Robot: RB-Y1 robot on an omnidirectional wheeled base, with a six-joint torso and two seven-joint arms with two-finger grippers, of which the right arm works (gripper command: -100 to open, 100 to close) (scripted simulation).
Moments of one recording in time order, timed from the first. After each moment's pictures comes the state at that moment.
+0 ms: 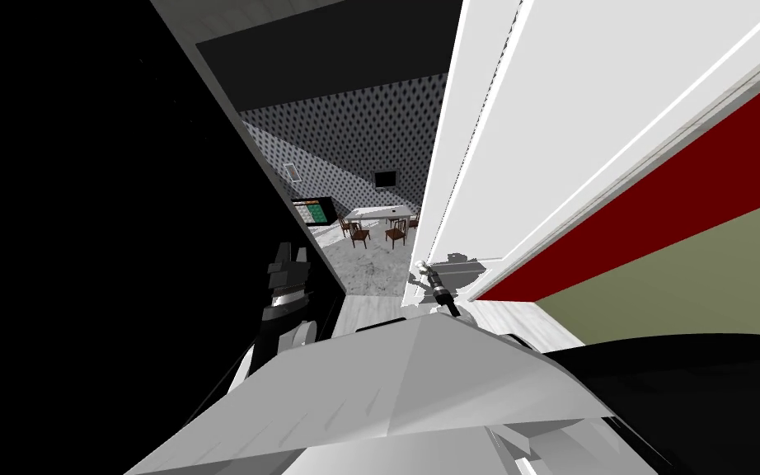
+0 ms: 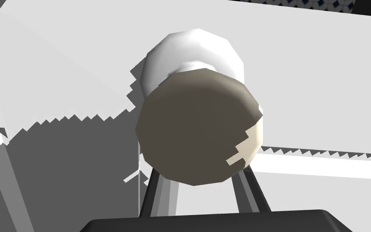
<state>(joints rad) -0.05 -0.30 -0.11 -0.59 -0.06 -0.93 -0.07</state>
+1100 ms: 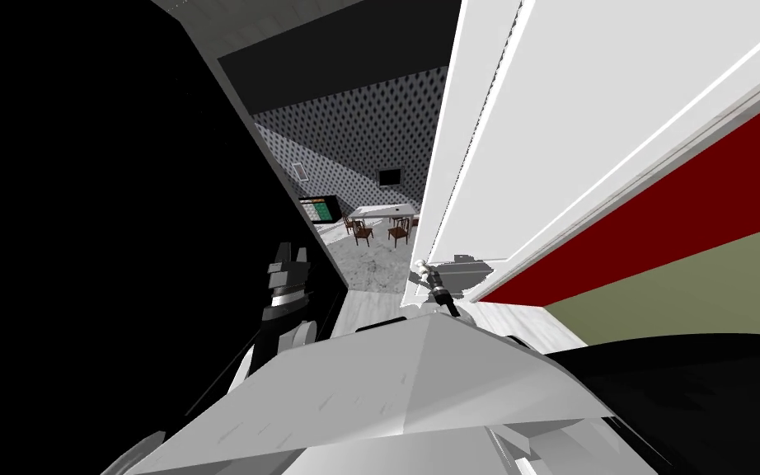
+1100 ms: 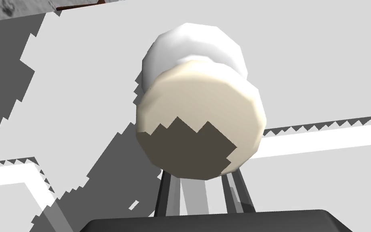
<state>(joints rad) -0.03 -0.30 -0.08 -0.63 -0.14 -0.89 -0.24</state>
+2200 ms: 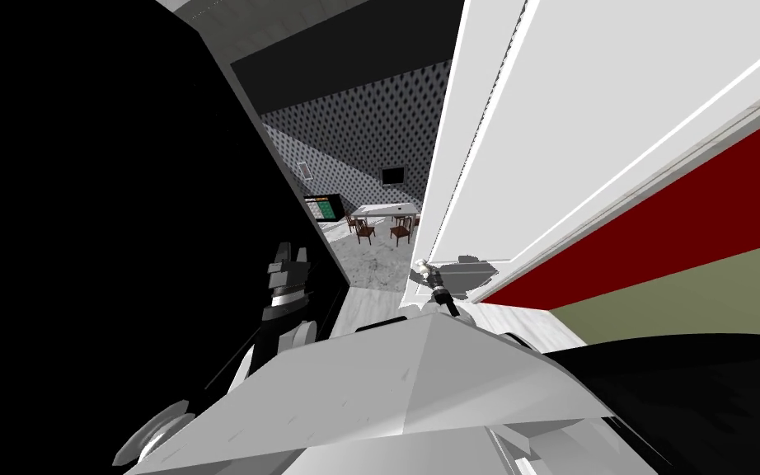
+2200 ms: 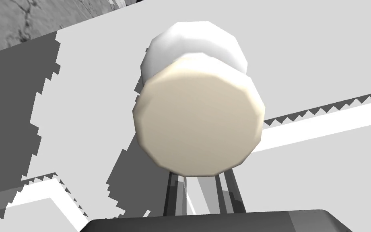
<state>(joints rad) -0.05 -0.31 -0.05 -0.61 -0.20 -0.89 -0.37</state>
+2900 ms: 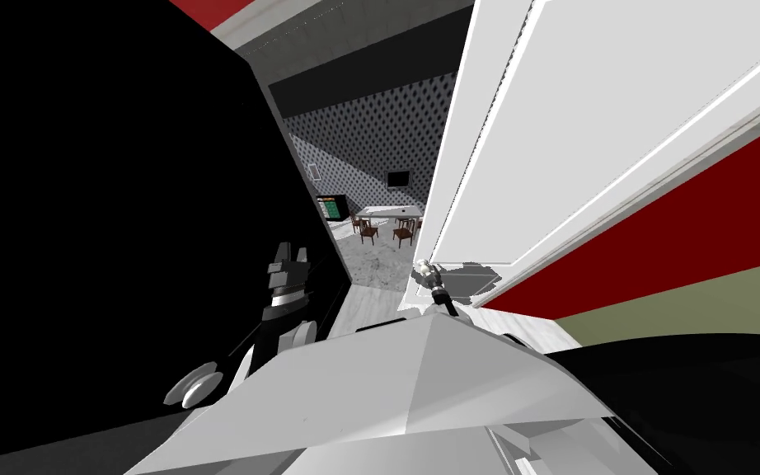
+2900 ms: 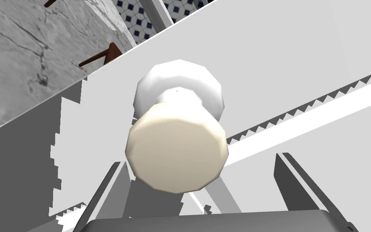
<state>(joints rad) -0.04 -0.30 -0.02 -0.63 -0.28 -0.87 -0.53</state>
